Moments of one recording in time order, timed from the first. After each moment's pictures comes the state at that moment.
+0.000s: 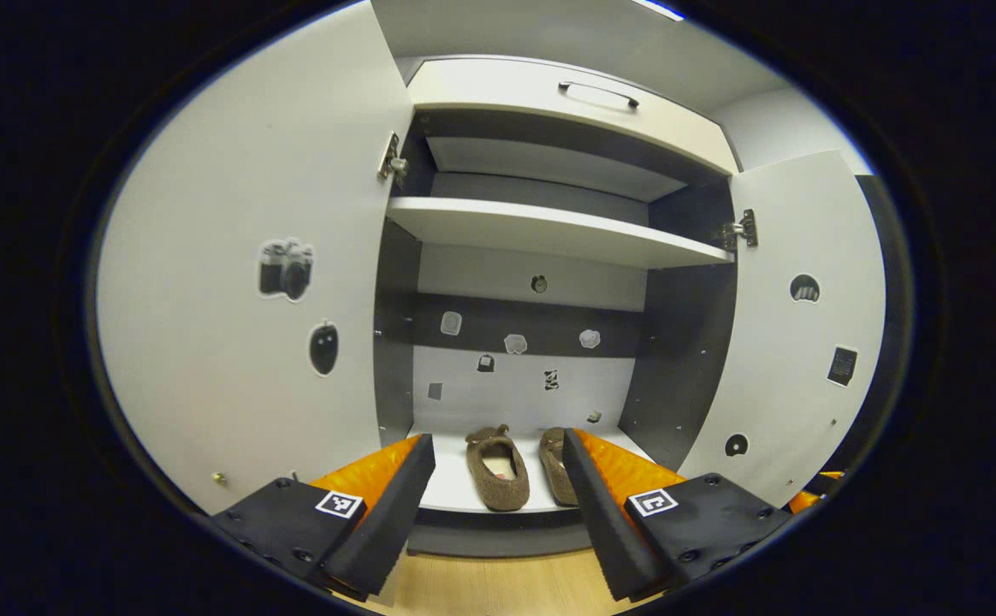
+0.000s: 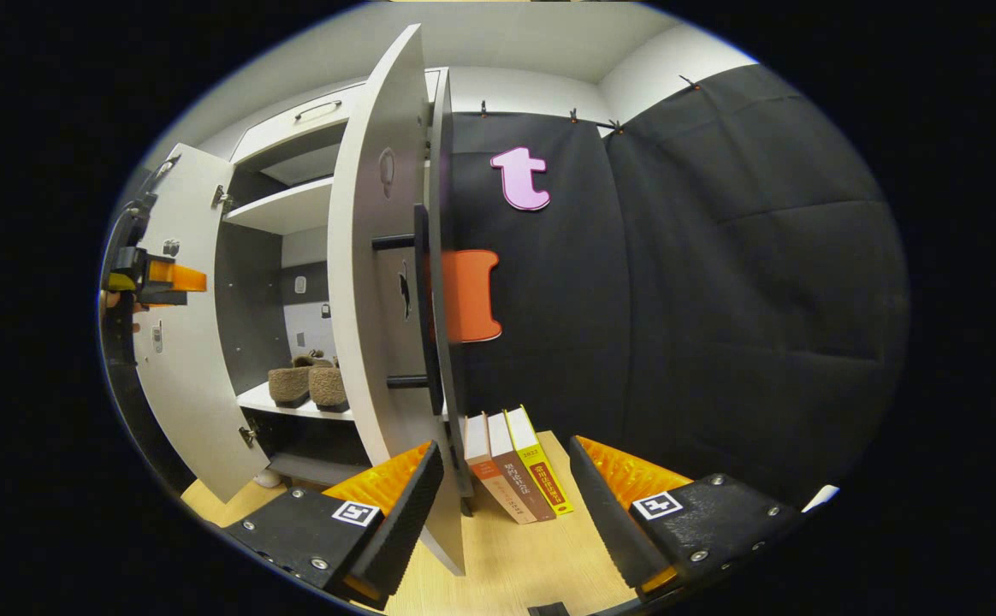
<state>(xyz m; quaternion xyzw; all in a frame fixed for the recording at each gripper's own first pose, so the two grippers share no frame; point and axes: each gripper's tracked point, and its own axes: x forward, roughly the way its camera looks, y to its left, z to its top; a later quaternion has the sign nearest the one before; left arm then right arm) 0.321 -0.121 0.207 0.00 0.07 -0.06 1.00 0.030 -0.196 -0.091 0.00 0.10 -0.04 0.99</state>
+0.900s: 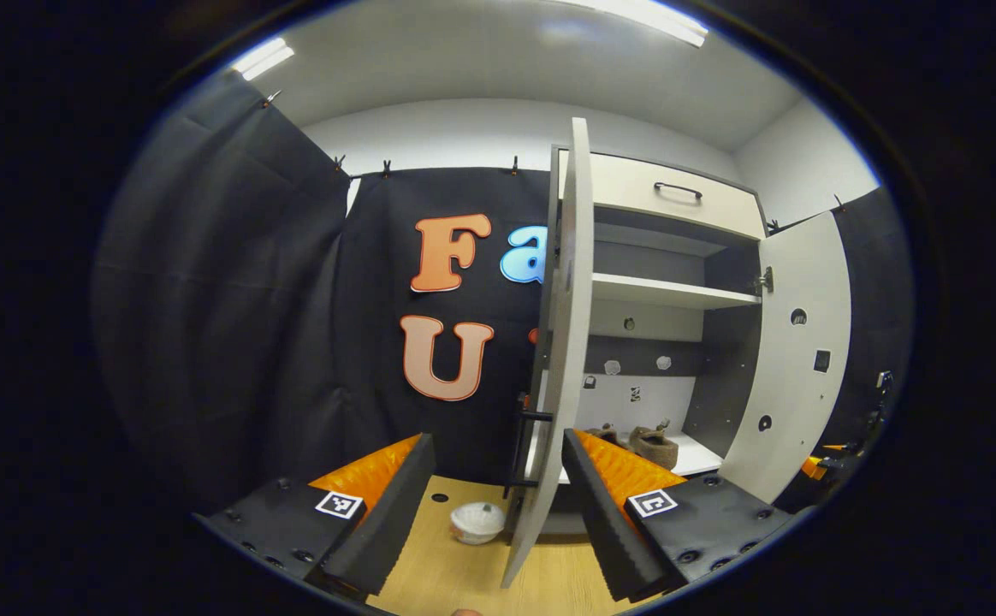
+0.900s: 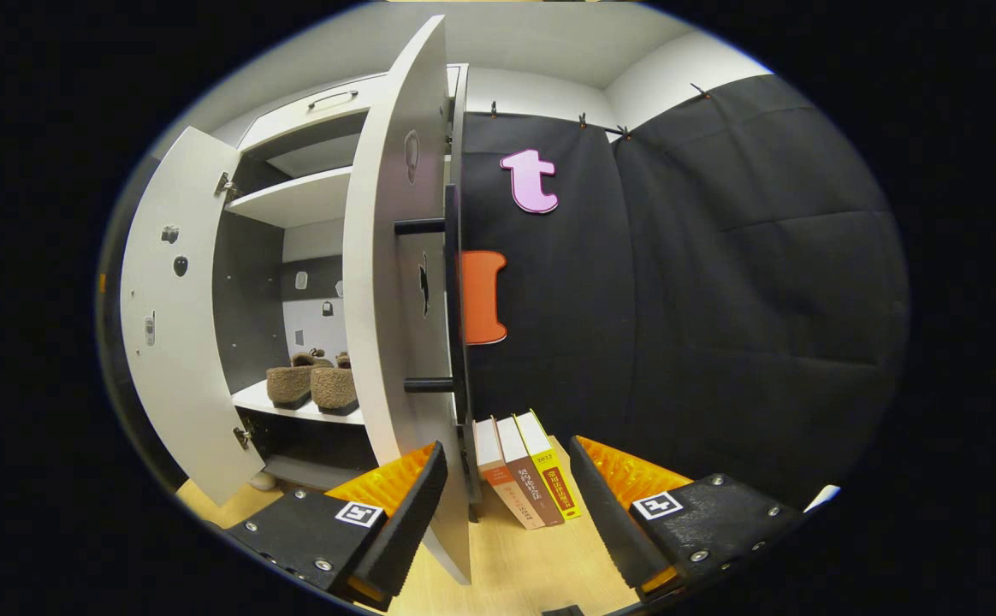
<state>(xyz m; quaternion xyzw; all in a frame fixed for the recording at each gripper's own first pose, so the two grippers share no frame) 0.166 0.096 0.241 0.01 0.02 0.03 1.00 0.047 -0.156 -0.098 -0.01 0.09 -0.07 0.99</state>
